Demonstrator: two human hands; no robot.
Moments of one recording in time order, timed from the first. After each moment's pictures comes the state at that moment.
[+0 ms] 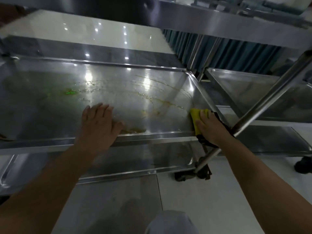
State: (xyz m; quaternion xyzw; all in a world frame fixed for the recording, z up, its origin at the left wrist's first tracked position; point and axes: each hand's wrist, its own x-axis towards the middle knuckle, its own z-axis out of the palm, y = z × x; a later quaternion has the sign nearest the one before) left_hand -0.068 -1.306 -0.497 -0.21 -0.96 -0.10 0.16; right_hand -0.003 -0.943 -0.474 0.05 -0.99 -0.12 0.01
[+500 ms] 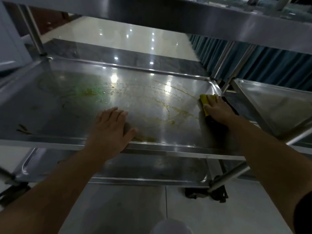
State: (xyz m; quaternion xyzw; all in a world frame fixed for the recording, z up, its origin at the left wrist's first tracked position) left_hand -0.068 -1.301 -0.491 -0.17 -0.97 -0.06 0.15; right_hand -0.145 -0.917 -0.456 -0.09 -0.99 0.06 -0.03
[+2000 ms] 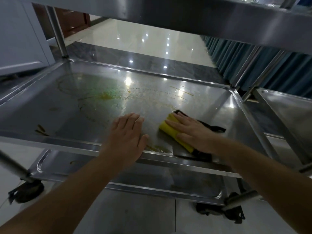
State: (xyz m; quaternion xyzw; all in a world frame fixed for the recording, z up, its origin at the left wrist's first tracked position) left_hand -0.067 -1.299 -0.488 -0.16 -0.98 -0.07 0.14; right_hand -0.110 -1.050 -0.458 0.27 -0.95 0.05 -0.12
